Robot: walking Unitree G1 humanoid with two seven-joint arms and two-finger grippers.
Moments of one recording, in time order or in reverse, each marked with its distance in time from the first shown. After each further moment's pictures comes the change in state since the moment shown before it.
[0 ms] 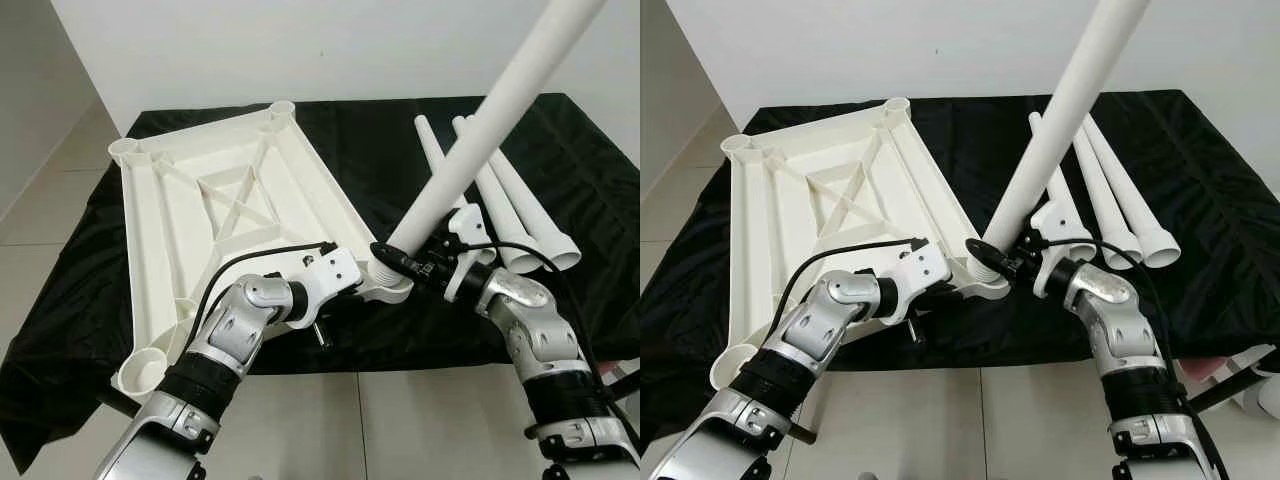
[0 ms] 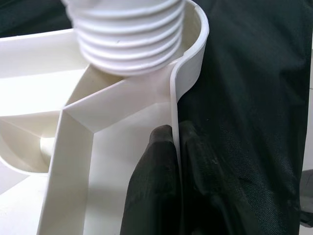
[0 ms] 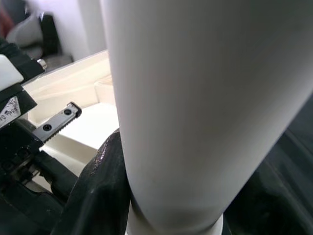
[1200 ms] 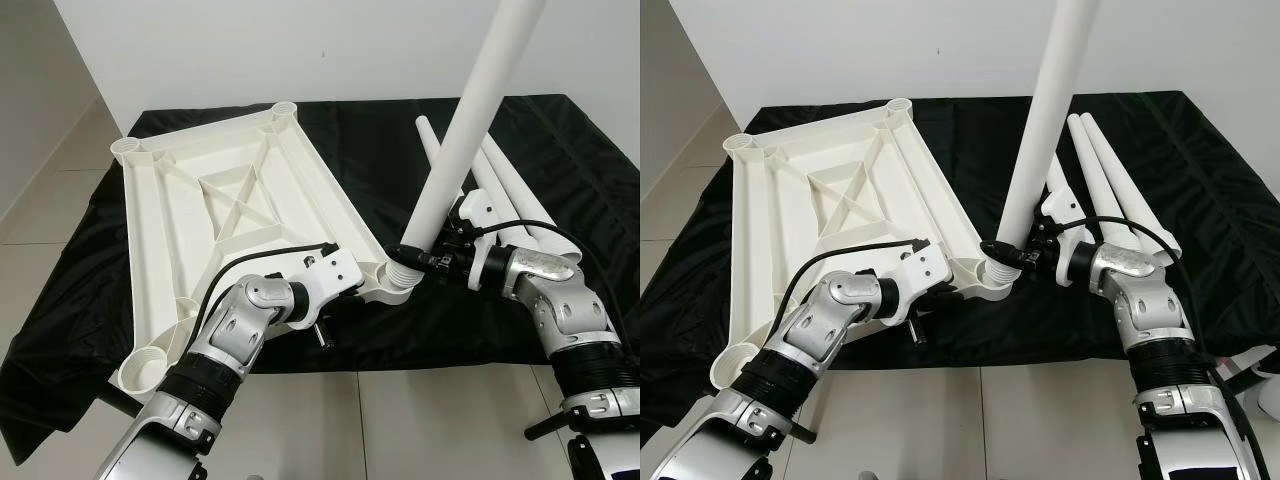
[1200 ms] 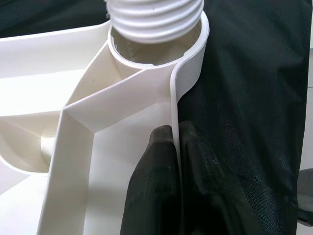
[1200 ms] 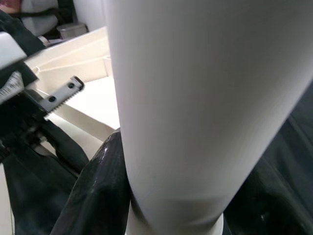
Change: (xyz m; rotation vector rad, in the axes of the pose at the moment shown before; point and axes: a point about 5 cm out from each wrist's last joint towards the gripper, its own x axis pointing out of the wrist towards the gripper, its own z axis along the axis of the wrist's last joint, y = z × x) left arm 0.001 -0.001 0.000 0.005 0.003 0.000; right arm -0.012 -0.016 0.008 -0.013 0.114 0.113
